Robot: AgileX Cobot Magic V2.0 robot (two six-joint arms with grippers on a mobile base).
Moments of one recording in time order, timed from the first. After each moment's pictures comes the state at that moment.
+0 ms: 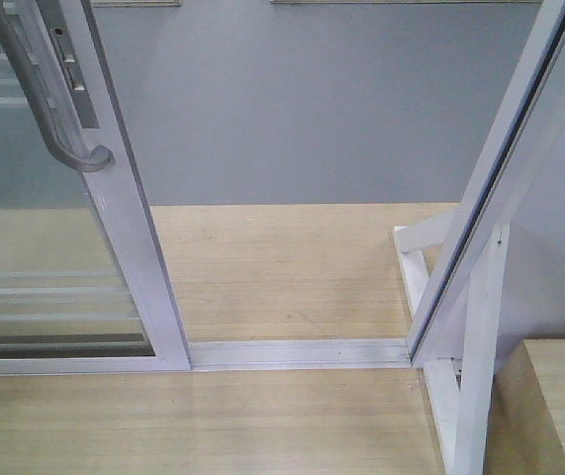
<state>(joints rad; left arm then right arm) -0.15 0.26 -0.23 -0.54 0.29 0.33 0.27 0.21 -0.44 -0.28 0.56 0.21</state>
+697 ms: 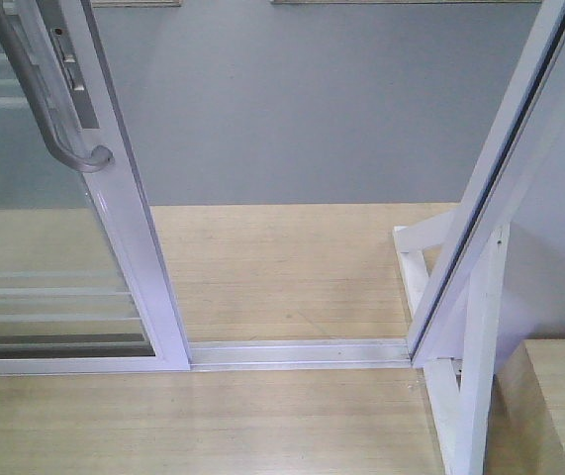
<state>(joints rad) -0.15 0.26 -0.22 -0.03 0.15 -0.03 0.27 0.21 -0.44 -0.28 0.56 0.21</state>
